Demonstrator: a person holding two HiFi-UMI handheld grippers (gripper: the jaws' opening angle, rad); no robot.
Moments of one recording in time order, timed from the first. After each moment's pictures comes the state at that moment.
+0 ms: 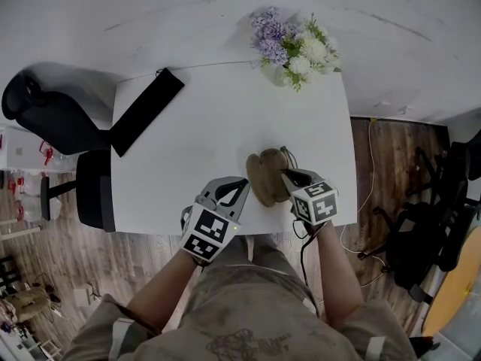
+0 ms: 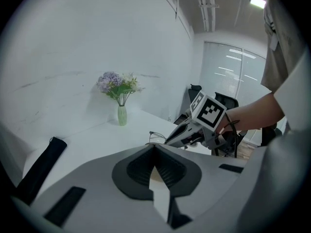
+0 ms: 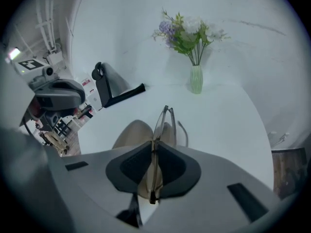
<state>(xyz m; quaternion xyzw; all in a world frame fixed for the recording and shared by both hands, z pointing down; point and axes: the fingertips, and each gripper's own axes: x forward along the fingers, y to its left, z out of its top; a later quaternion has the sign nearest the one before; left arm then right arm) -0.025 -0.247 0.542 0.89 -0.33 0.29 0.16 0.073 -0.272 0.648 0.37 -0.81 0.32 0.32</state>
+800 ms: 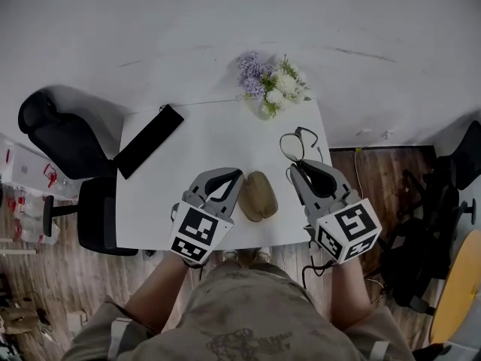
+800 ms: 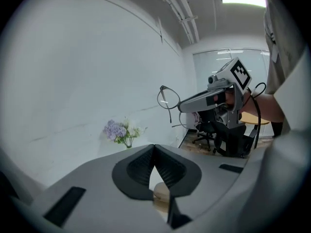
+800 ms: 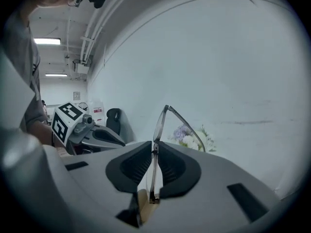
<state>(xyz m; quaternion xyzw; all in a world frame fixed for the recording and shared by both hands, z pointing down) -0.010 -0.274 0.405 0.91 -0.36 0.21 0.03 0.089 -0.278 0.362 0.43 -0.89 0.10 0.13</state>
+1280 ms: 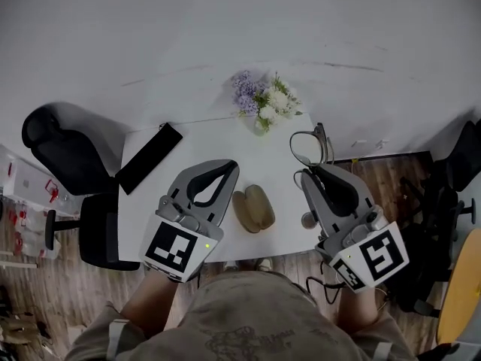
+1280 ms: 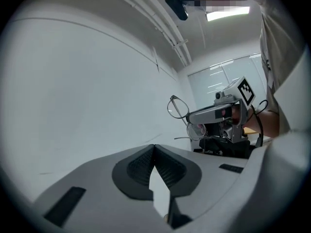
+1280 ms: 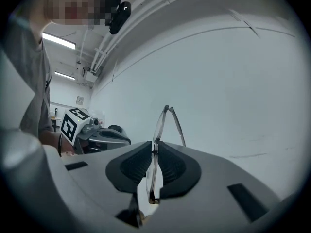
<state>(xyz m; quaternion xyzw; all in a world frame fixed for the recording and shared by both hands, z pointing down) -0.007 -0.270 0.269 0.92 -0.38 0.08 -0.05 0.095 -0.246 0.246 0.43 -0.90 0.00 0.05</state>
